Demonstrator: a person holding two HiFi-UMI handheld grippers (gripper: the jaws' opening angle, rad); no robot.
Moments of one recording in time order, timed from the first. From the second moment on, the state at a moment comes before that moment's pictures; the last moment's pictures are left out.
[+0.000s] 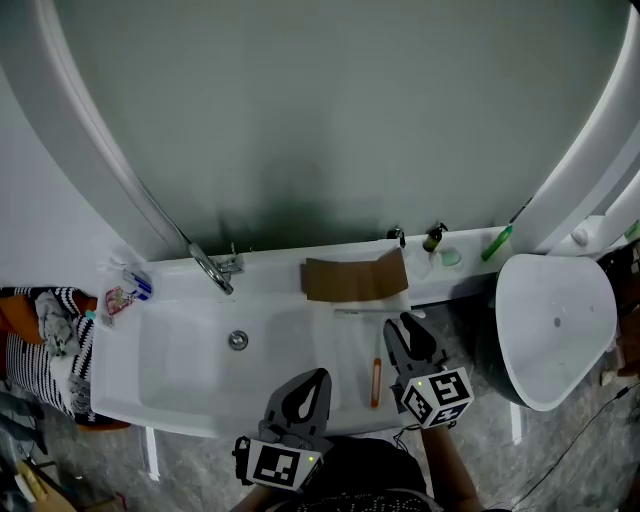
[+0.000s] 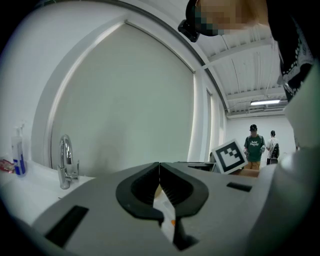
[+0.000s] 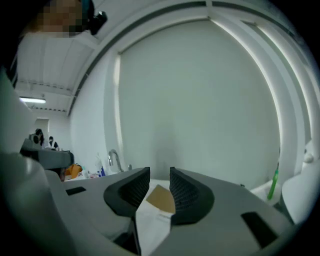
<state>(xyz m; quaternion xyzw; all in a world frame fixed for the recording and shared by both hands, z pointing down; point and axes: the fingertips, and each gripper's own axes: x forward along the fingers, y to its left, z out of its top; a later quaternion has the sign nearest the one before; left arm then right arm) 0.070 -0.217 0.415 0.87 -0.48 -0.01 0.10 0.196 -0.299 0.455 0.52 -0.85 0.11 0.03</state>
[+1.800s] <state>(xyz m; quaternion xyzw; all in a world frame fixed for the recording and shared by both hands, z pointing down) 0.110 -0.175 0.449 0.90 -0.41 0.03 0.12 0.151 -0.169 0.453 0.50 -0.86 0.11 0.04</state>
